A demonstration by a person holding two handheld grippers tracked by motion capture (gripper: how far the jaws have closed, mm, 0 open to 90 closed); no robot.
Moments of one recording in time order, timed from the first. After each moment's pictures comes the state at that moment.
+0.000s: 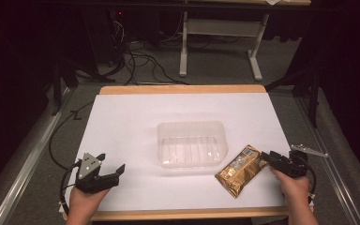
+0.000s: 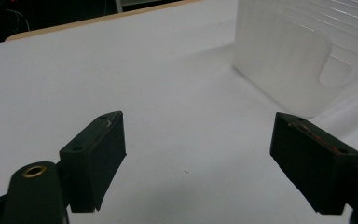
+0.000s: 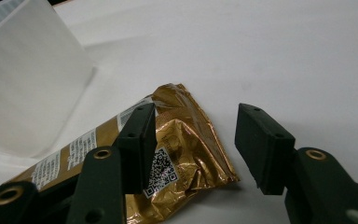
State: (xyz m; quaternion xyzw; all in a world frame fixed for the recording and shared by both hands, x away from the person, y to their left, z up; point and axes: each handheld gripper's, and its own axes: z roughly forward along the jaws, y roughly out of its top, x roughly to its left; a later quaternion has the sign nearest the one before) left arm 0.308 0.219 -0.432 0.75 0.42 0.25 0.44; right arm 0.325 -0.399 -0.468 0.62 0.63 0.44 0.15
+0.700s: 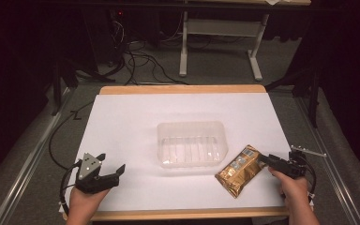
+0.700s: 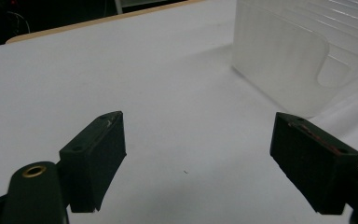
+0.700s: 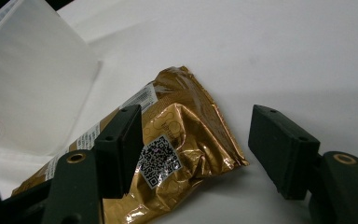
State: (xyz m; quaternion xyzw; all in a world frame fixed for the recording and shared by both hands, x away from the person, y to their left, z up) left arm 0.308 0.218 -0.432 0.75 0.42 0.25 0.44; right arm 0.329 -0.404 -0.479 0.64 0.61 0.45 0.08
